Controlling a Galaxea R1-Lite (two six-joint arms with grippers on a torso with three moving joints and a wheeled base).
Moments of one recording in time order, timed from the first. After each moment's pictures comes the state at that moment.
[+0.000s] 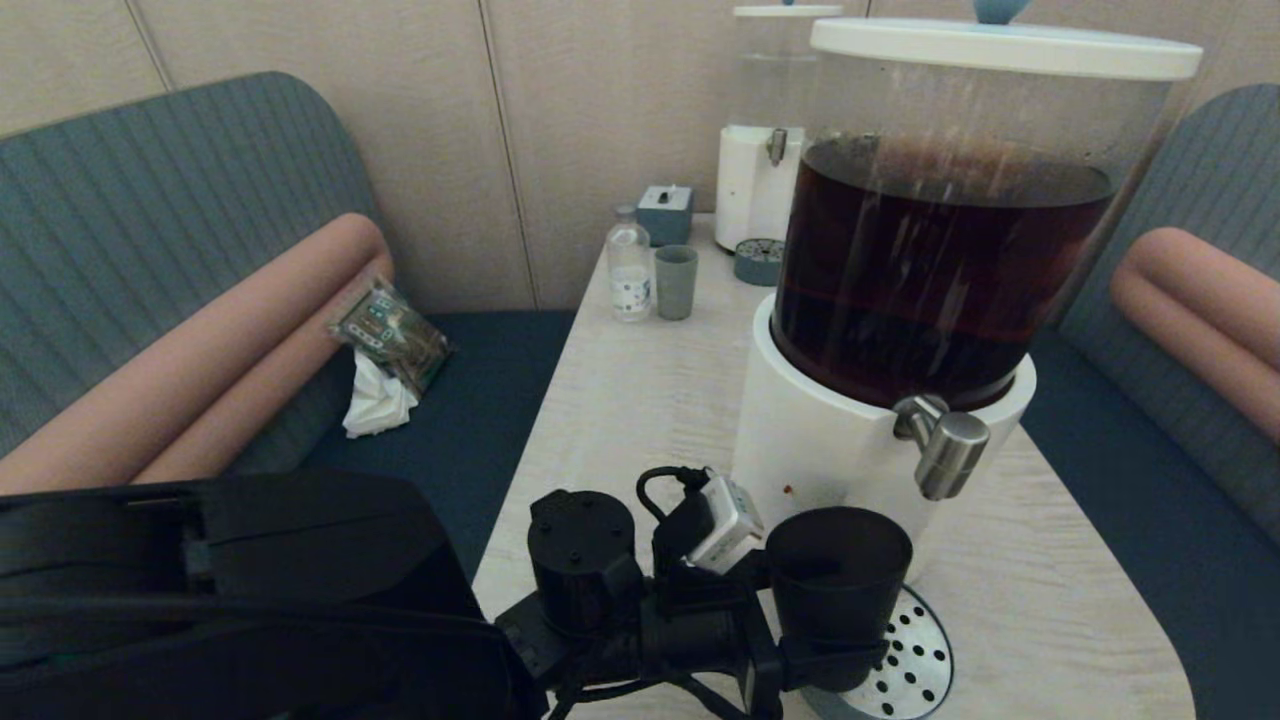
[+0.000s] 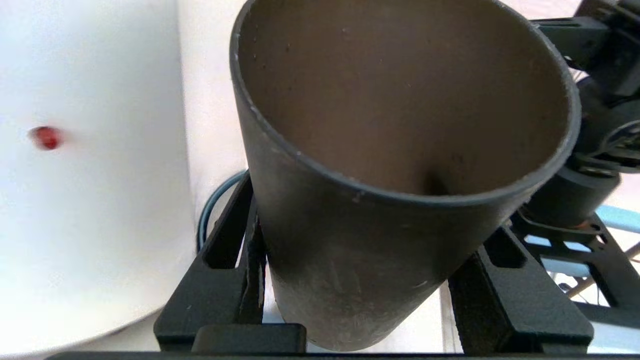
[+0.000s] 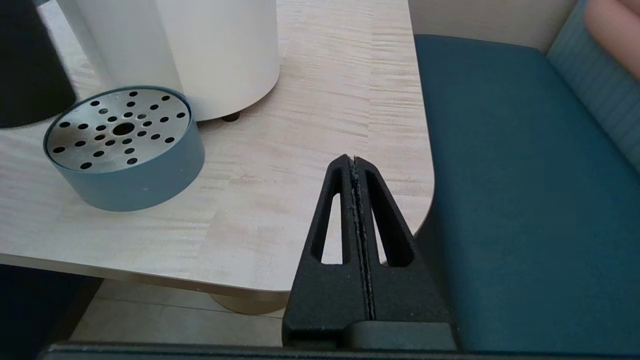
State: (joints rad) left arm -0.82 2.20 -0.72 -1.52 -0.62 -0.08; right arm 0.00 0.00 0.00 -0.02 0.00 0.00
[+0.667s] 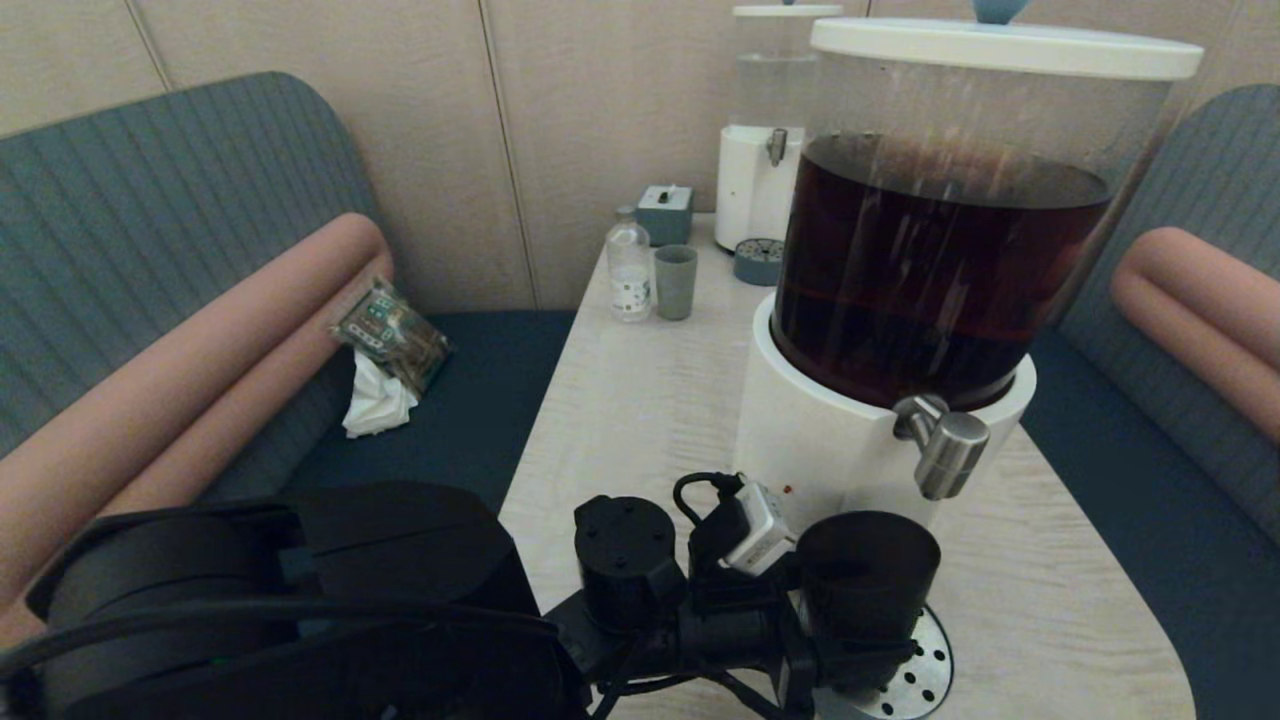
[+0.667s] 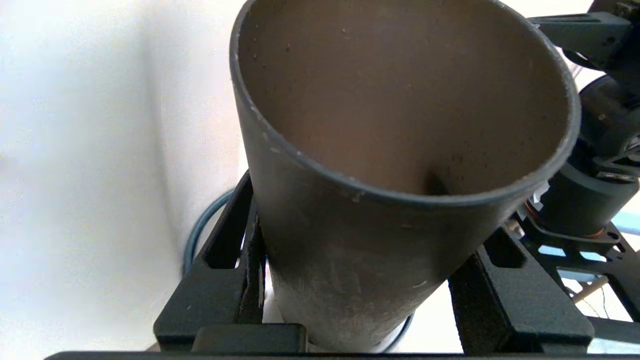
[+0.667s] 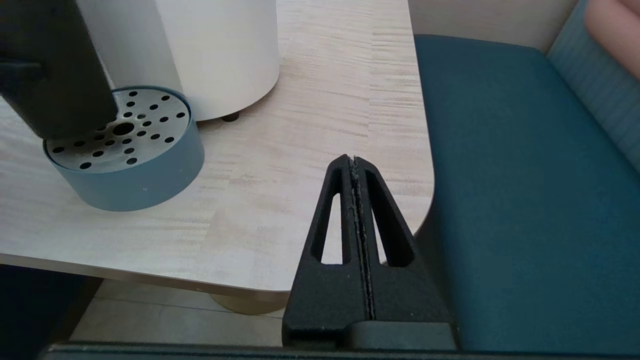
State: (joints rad) left arm -0.85 2.29 -0.83 -1.52 -0.62 -0.08; right arm 0.00 0.00 0.00 -0.02 0.00 0.00
